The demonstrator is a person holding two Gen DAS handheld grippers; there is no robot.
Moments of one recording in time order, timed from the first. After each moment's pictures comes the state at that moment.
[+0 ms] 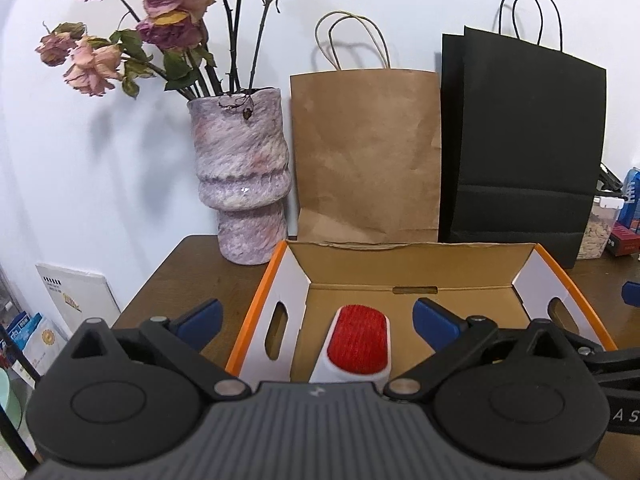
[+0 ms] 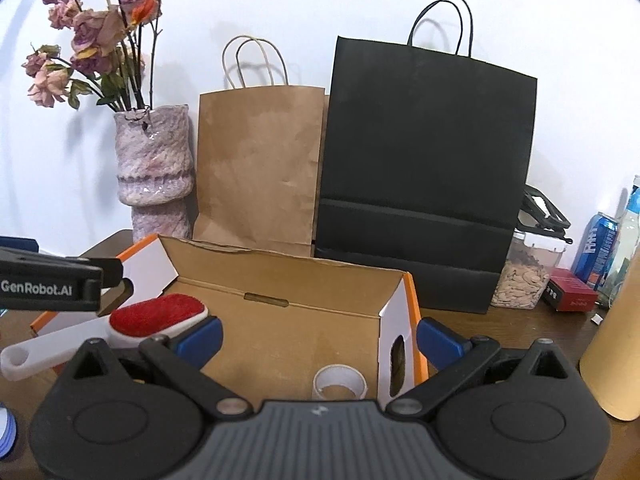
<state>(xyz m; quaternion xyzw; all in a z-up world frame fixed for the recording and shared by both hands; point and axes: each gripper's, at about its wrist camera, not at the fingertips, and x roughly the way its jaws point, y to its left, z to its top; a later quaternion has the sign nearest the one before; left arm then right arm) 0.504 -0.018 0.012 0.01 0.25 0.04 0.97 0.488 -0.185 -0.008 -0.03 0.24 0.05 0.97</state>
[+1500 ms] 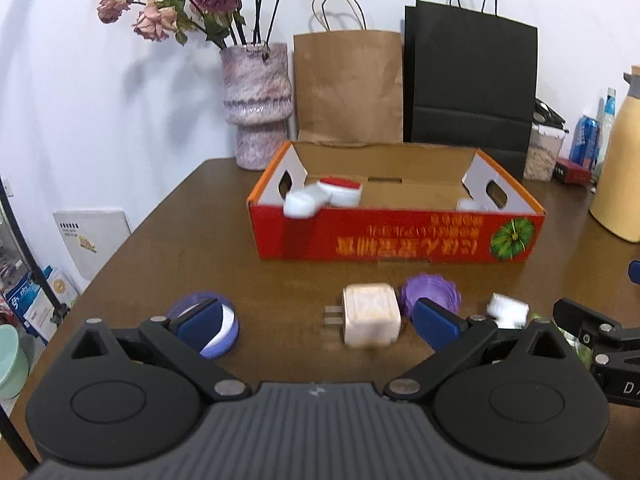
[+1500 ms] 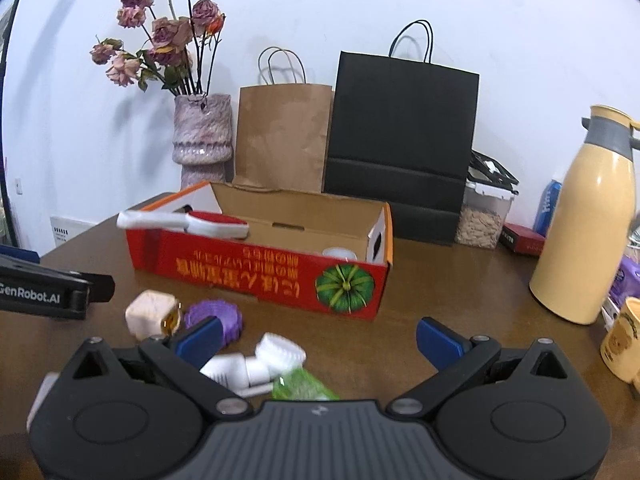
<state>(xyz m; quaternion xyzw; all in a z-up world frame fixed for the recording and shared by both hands) 0.320 -0.030 -0.022 0.01 0.30 0.03 0.95 0.295 -0.212 -0.032 -0.04 0.24 0.06 0.97</state>
